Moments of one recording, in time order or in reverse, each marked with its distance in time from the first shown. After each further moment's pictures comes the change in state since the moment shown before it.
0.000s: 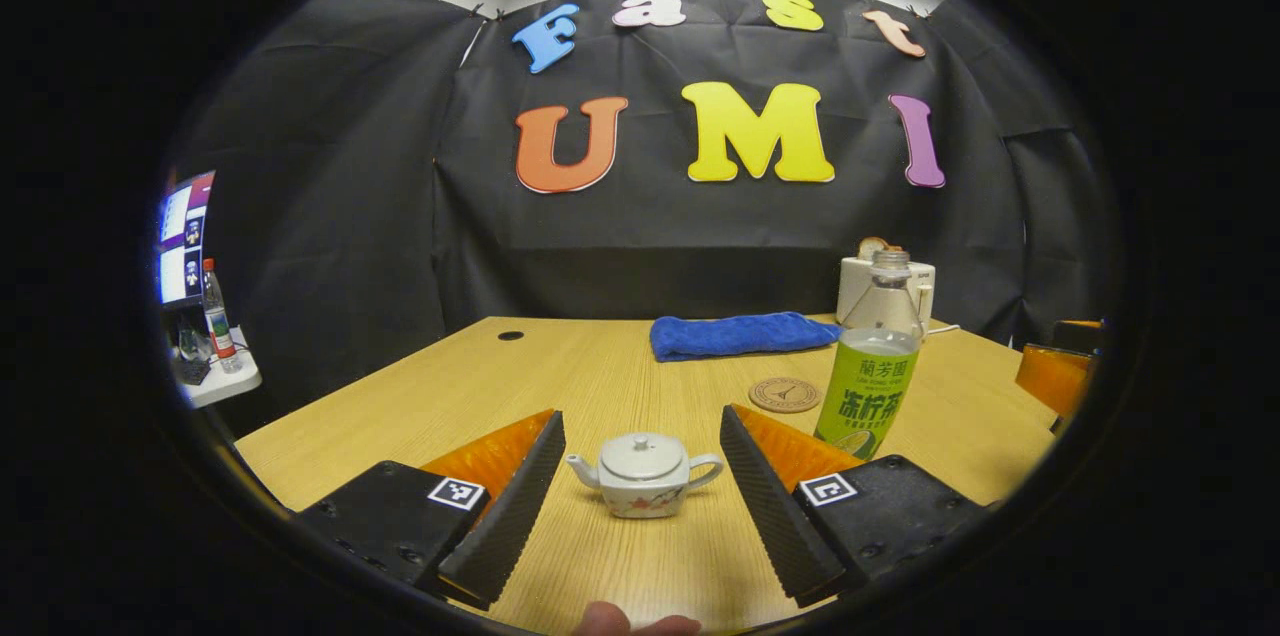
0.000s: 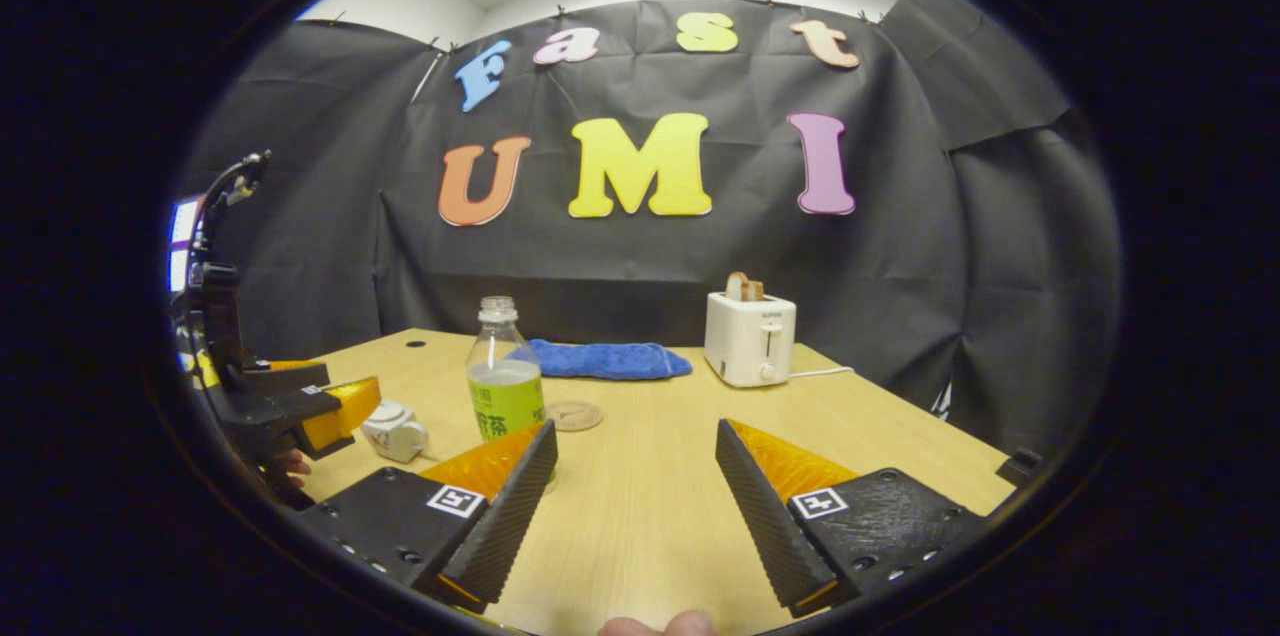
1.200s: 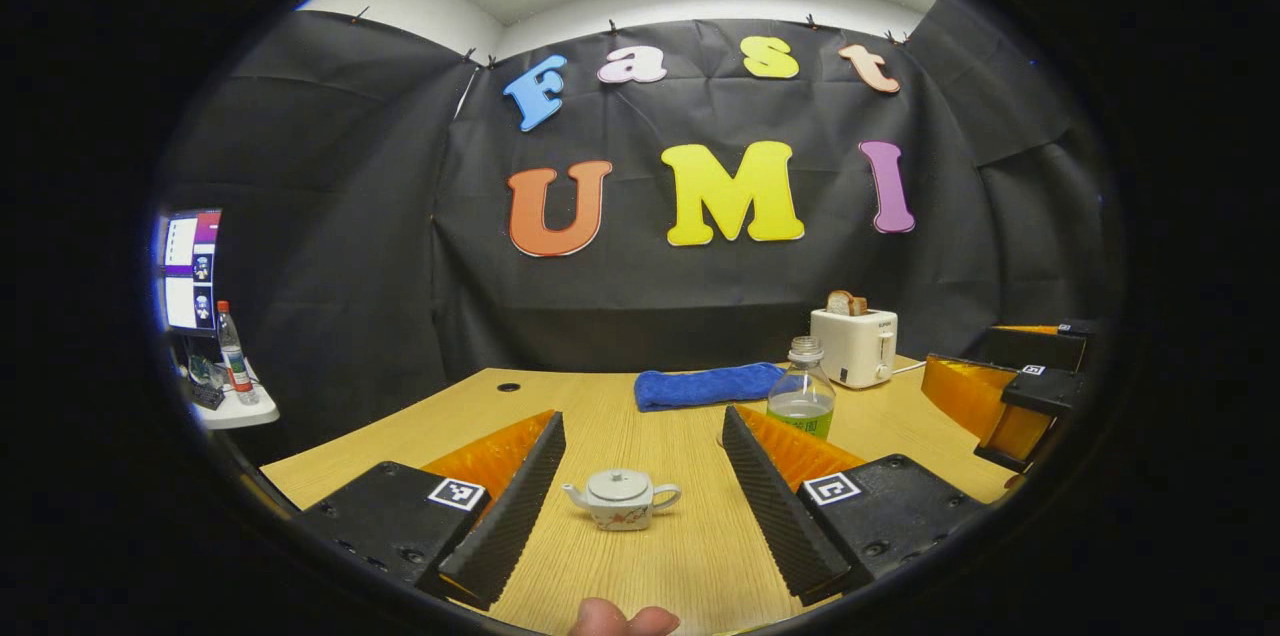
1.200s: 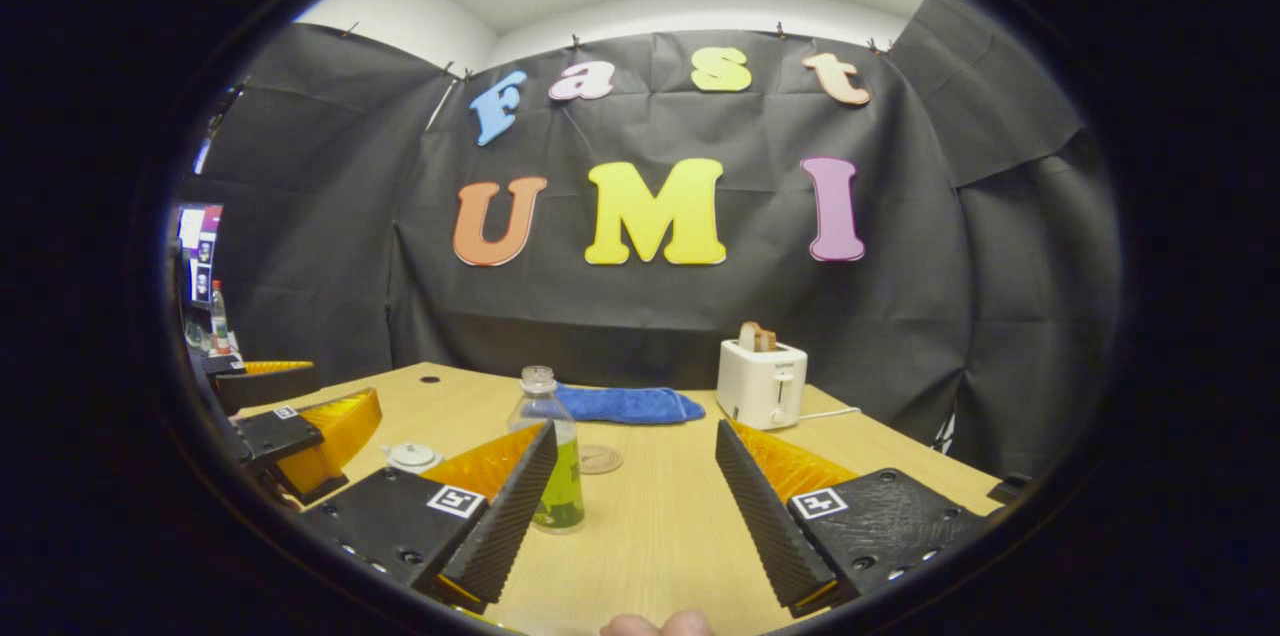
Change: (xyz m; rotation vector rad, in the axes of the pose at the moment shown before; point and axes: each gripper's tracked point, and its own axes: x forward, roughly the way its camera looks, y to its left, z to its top) left arm -0.073 -0.022 0.067 0.021 -0.173 -0.033; right arm -0.016 0.032 0.052 -0.015 -0.113 0.033
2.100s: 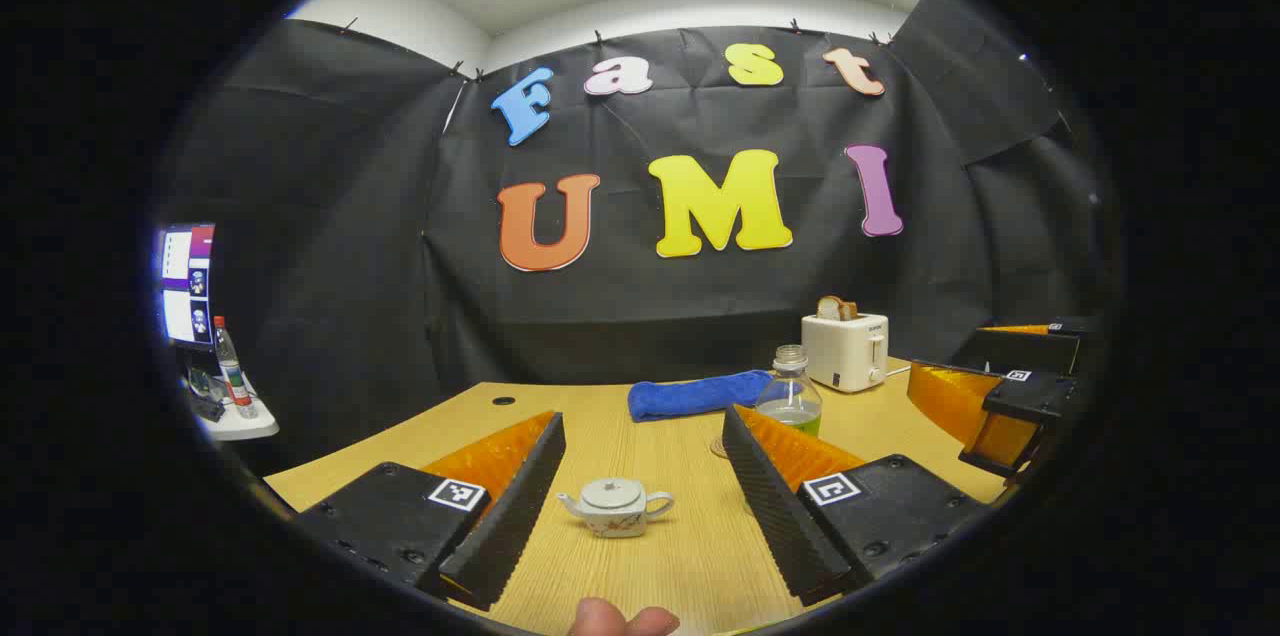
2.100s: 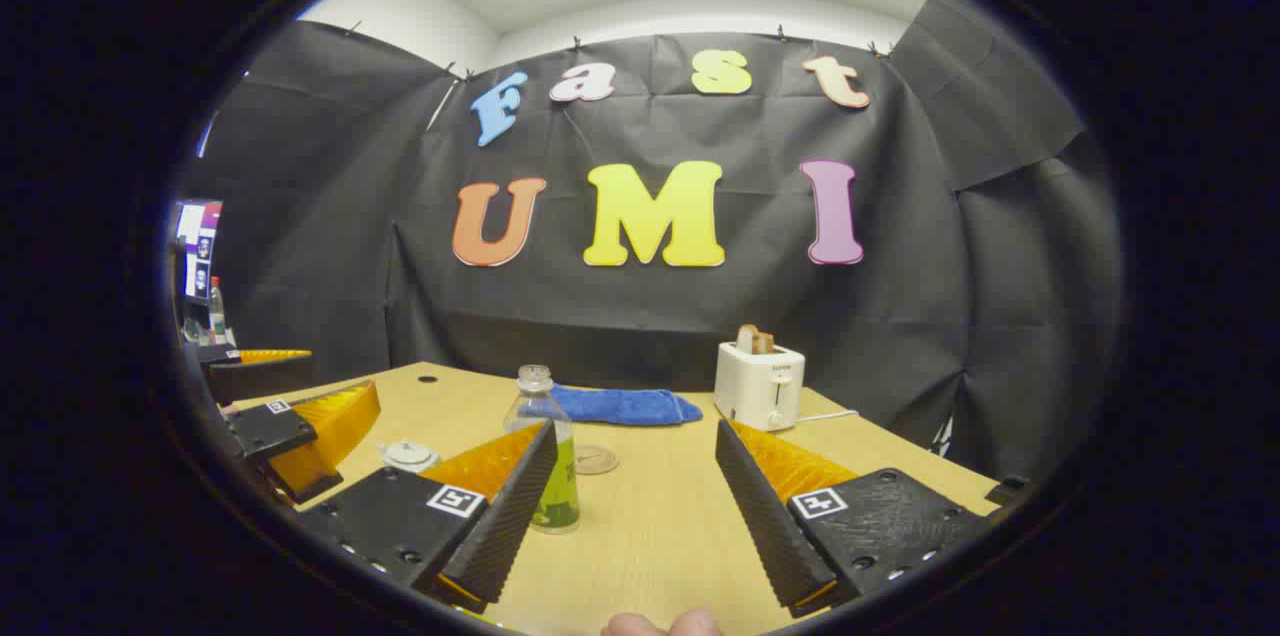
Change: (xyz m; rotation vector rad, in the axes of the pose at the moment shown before) left arm -0.001 -0.005 0.007 0.024 -0.032 -0.015; right arm -0.003 -0.002 0.002 -0.003 -0.018 -0.008
